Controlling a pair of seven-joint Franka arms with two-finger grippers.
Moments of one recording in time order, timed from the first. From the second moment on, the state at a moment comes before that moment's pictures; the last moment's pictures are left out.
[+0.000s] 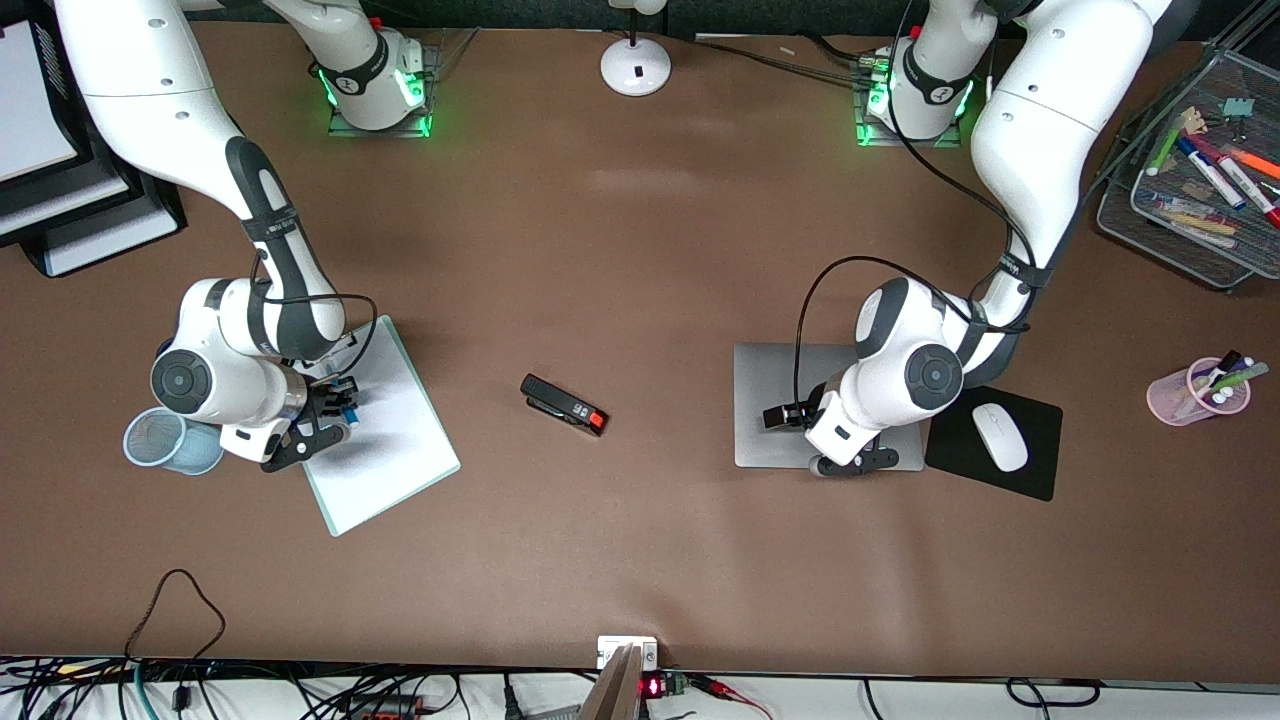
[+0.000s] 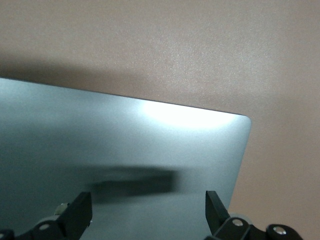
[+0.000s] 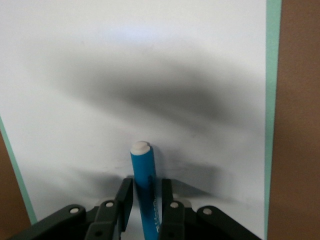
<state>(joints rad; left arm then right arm) -0.05 0.75 -0.33 -1.62 -0.04 2.33 -0.45 0.11 0.66 -0.07 -1.73 0.08 2.24 -0.44</state>
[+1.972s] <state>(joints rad) 0.09 0.33 -0.31 -1.45 0.09 1.76 -0.41 0.10 0.50 -0.10 -1.47 0.04 1.93 -0.52</state>
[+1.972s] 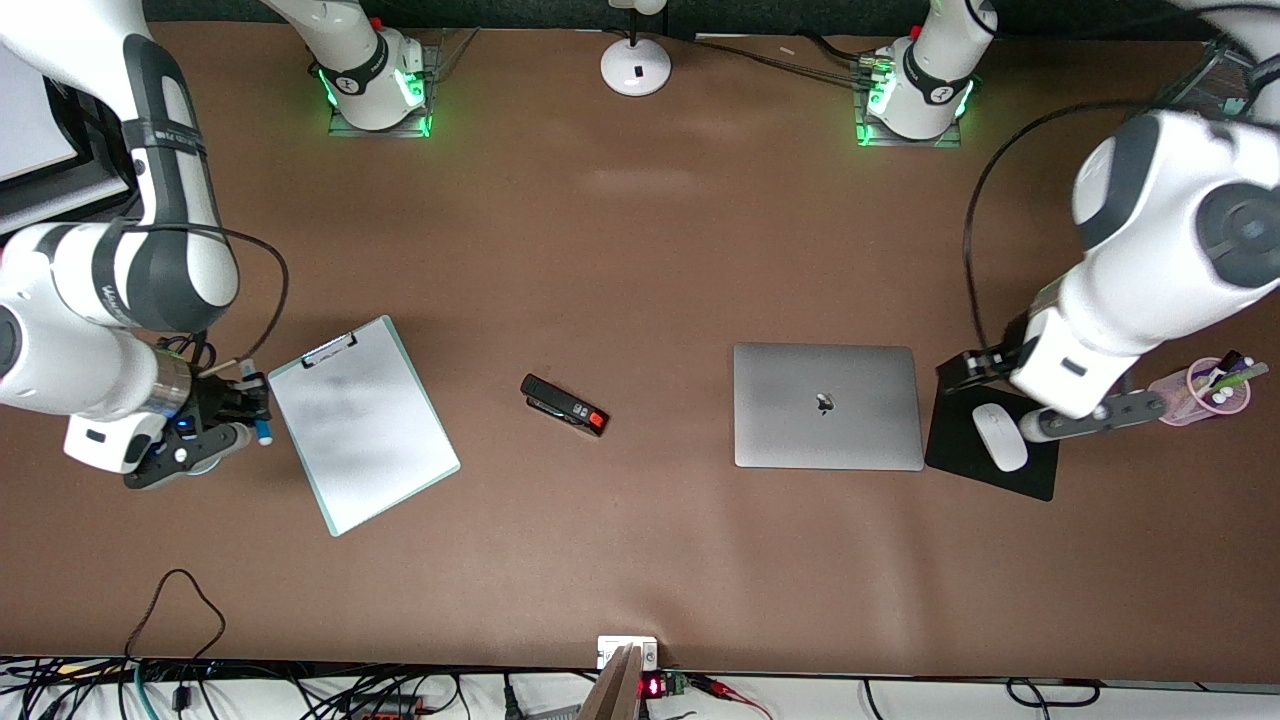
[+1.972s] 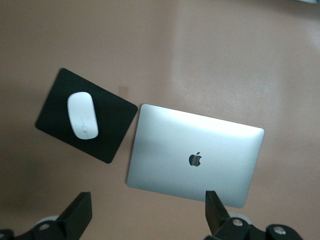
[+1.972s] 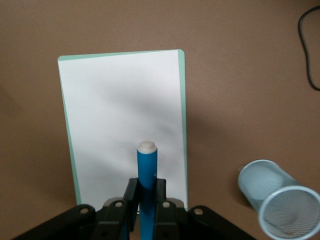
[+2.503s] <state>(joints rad) 0.12 0.22 -0.31 -1.44 0.09 1.64 -0.31 0.09 0.47 -0.11 -1.47 0.03 2.07 -0.74</state>
